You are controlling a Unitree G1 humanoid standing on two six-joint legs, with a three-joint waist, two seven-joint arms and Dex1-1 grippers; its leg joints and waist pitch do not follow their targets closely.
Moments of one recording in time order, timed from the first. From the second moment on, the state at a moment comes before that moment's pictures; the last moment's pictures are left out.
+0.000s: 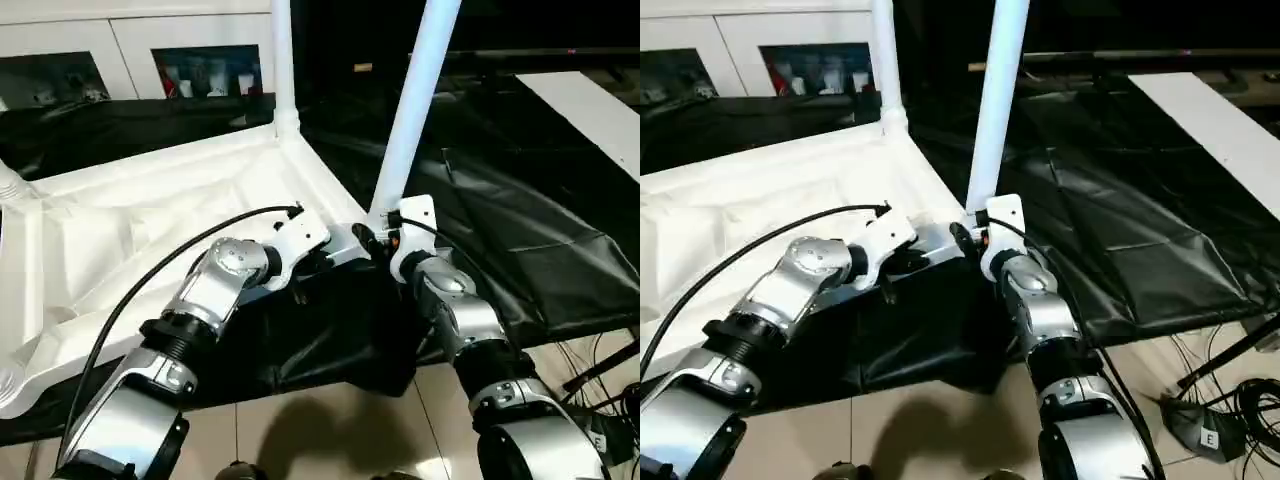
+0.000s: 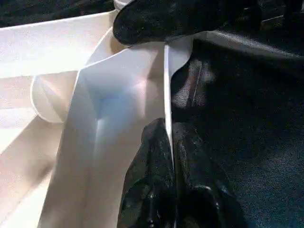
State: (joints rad) left arm -0.72 0.23 -0.30 0.65 0.11 0.20 -0.78; right arm -0.64 -0.03 -0.03 0.76 0.11 0.06 0.28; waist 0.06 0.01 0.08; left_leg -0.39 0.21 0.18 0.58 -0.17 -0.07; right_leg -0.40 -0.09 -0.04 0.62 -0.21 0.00
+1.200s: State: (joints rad) left arm -0.56 0.44 -0.31 0.42 0.01 0.15 -1.16; right arm -0.53 -0.35 0.18 0.52 0.14 0.07 1.01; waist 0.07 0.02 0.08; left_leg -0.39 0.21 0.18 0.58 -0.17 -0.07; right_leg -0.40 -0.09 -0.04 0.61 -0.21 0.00
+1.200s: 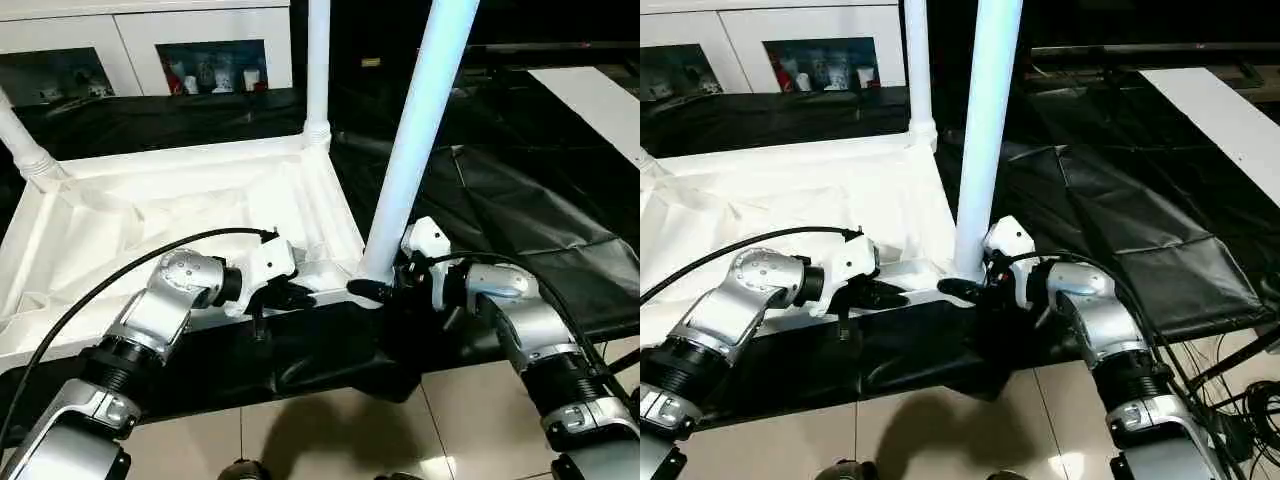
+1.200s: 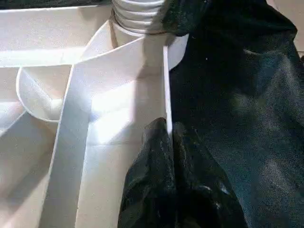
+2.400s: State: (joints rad) left arm -0.78 0.09 -0.28 0.77 0.12 0.26 -0.63; right arm -0.74 -0.01 -0.07 0.91 0.11 0.03 0.03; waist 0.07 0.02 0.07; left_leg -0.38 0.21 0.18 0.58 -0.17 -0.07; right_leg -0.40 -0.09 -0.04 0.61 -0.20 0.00
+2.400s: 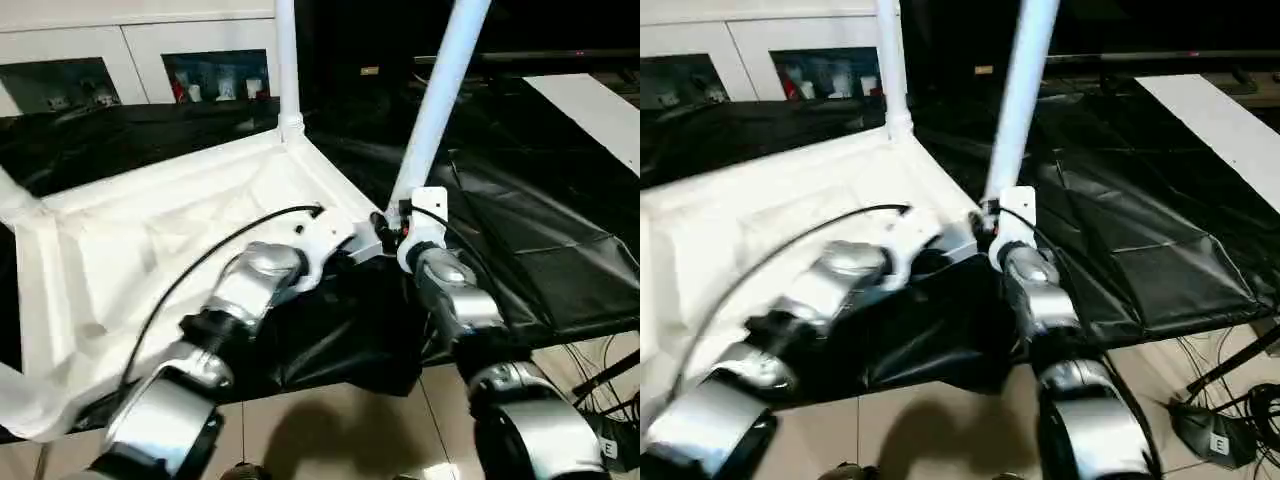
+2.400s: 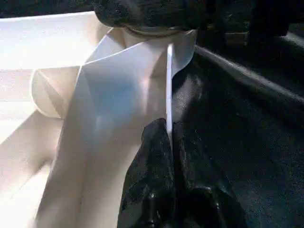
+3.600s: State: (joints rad) left arm -0.56 0.42 -0.32 0.42 0.00 0.14 -1.14; right arm -0.51 -0.37 0.17 0.52 0.15 0.08 1.03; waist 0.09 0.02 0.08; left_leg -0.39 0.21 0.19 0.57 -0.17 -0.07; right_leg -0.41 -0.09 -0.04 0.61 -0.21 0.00
